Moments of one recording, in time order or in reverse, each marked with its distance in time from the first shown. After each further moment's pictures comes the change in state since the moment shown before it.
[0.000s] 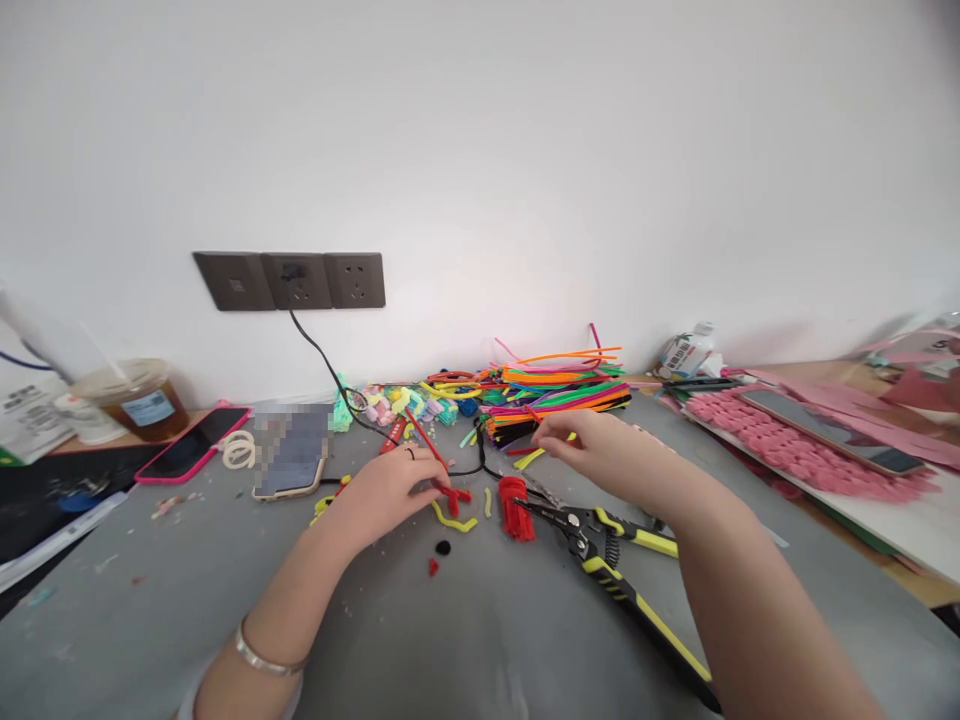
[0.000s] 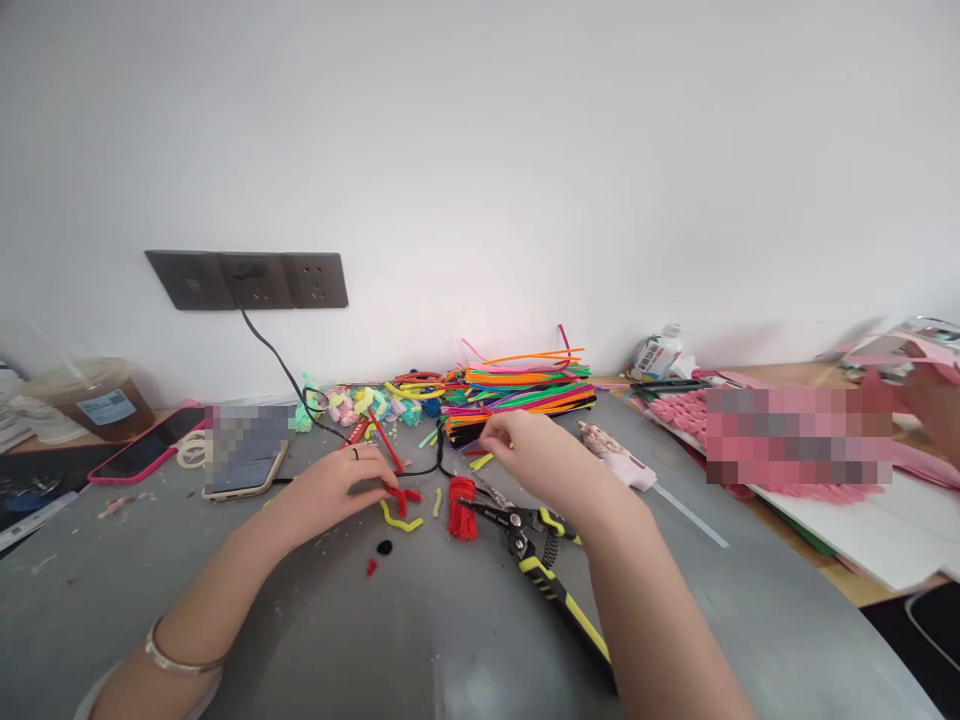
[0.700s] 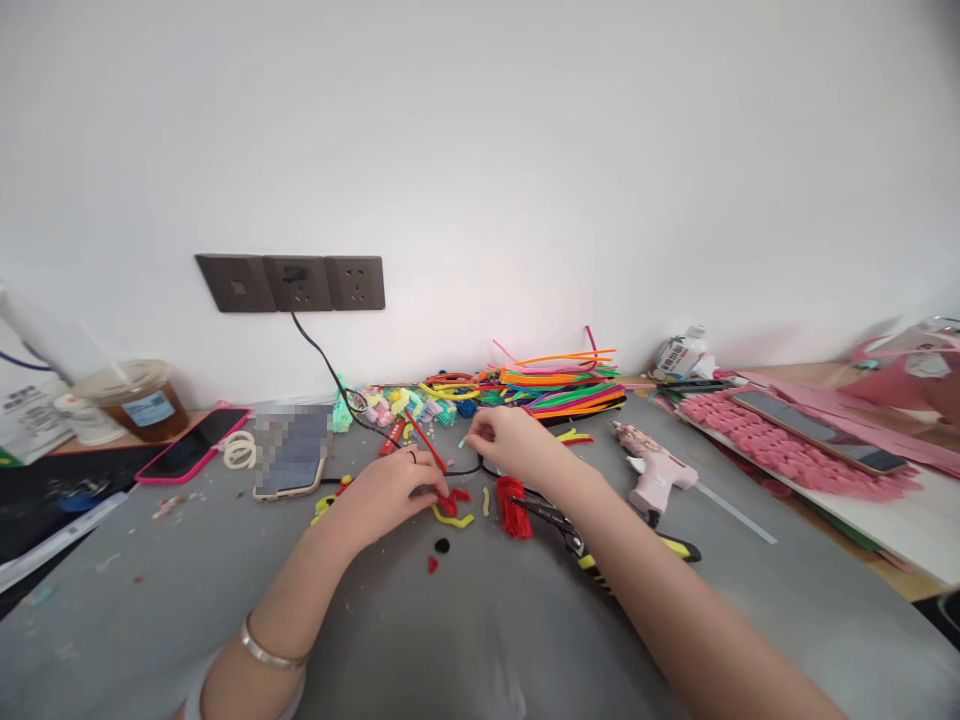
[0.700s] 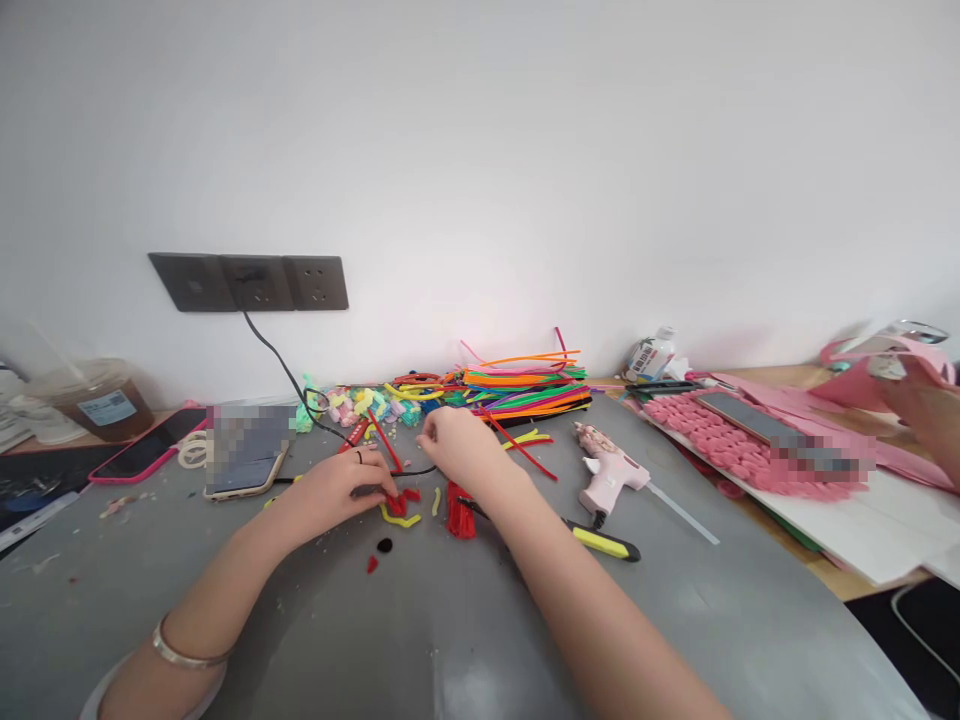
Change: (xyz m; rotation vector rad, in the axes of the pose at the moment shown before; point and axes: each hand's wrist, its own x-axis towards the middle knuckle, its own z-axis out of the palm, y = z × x) left_hand 0.000 0.000 0.000 0.025 -0.051 0.005; right_hand 0.035 -0.045 0.052 -0.044 -0.012 -0.143
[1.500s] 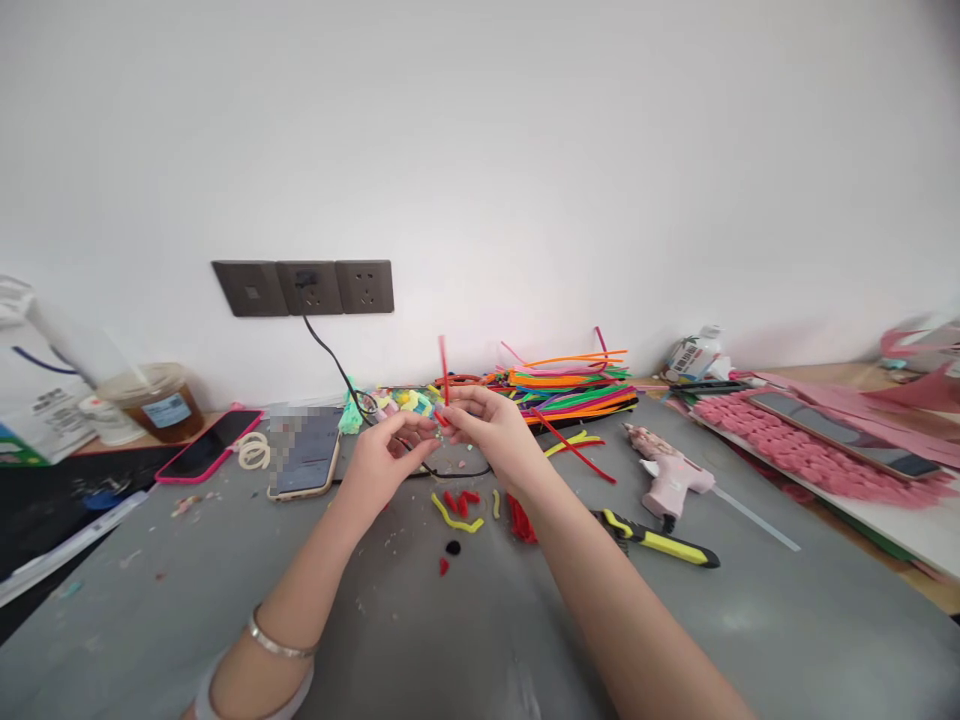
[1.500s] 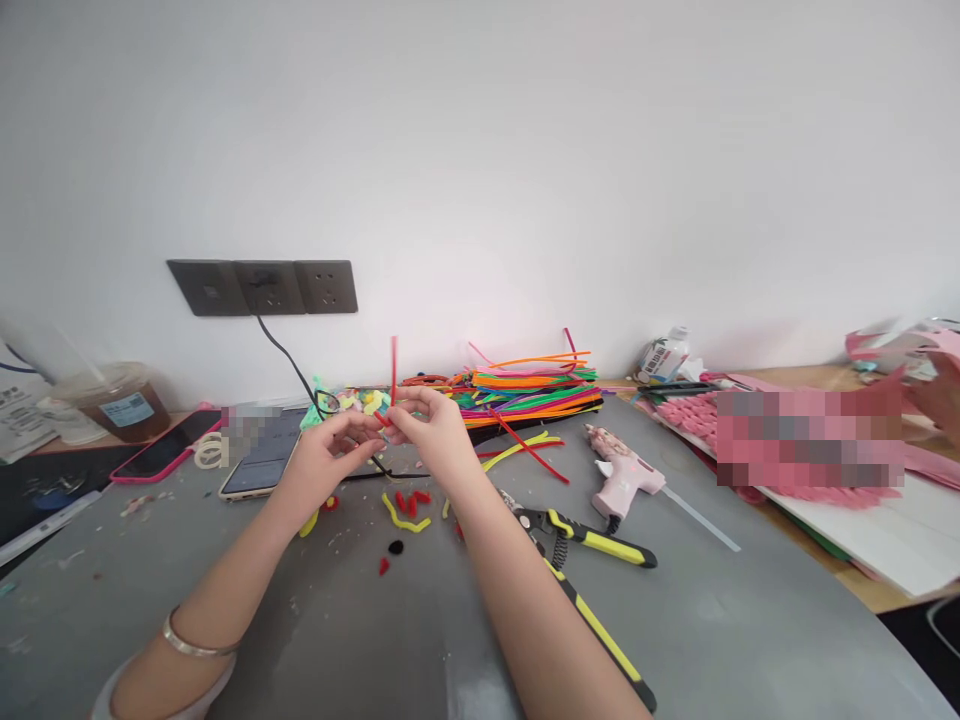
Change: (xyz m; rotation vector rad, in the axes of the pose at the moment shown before) left_hand 0.007 0.003 -0.013 -0.540 0.558 -0.270; right_hand 0.011 -0.034 0.023 1.104 0.150 0.058
